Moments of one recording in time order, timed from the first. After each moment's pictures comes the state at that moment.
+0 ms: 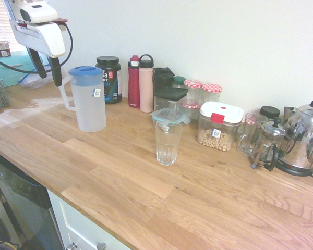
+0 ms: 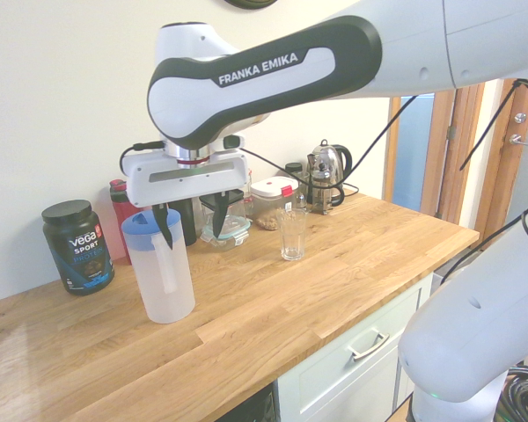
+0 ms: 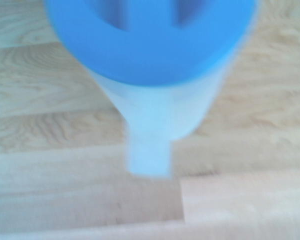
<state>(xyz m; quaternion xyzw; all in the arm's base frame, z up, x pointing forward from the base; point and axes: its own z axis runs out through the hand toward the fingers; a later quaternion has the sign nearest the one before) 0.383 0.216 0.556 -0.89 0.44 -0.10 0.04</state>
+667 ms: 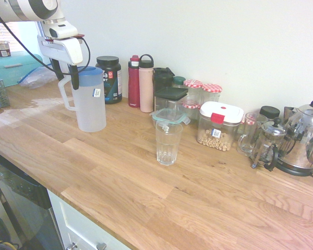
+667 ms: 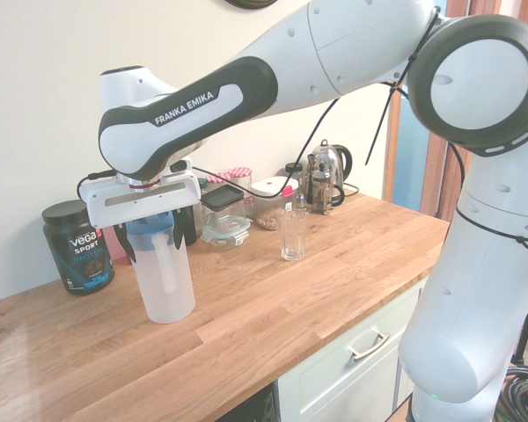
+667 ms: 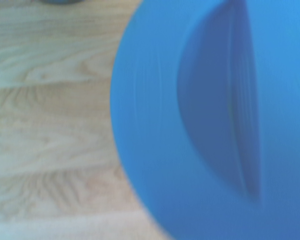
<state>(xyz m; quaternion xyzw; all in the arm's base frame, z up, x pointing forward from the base) 0.479 0.249 0.513 -0.89 0.45 -0.09 0.03</state>
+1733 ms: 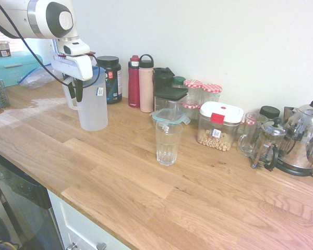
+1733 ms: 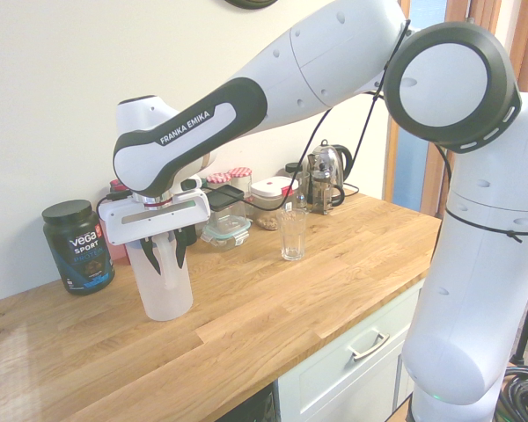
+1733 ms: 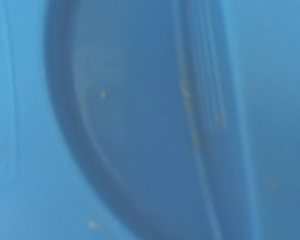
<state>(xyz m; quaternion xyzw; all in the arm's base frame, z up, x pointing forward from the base) 0.493 0.227 0.468 -0.89 0.45 -0.05 0.01</state>
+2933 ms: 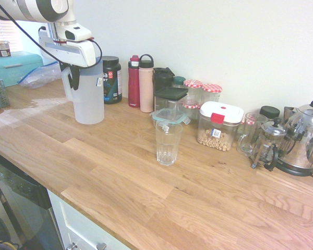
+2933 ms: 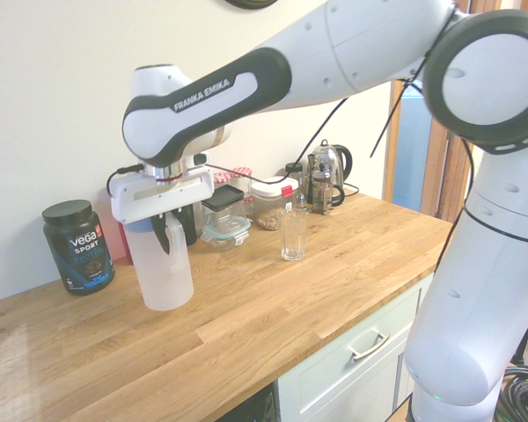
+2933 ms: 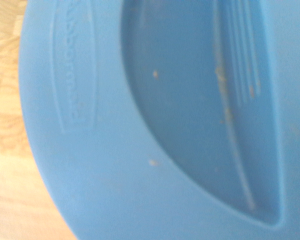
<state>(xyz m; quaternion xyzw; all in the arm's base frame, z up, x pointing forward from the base) 0.458 0.193 0.538 -0.94 0.32 -0.06 0.04</state>
